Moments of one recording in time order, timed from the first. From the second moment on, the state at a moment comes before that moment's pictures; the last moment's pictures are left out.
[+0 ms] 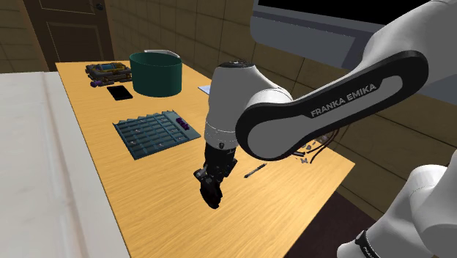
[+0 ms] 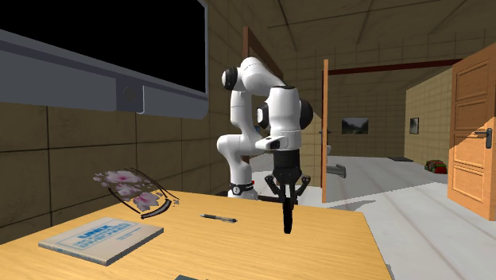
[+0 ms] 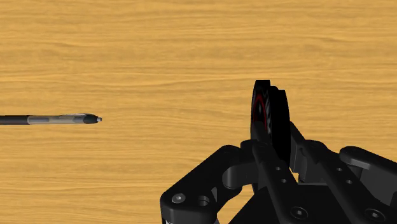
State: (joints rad) arm 0.24 0.01 0.45 -2.28 0.06 2.28 0.58
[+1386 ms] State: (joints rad) arm 0.24 -0.09 0.44 -2.18 0.10 2.09 0.56
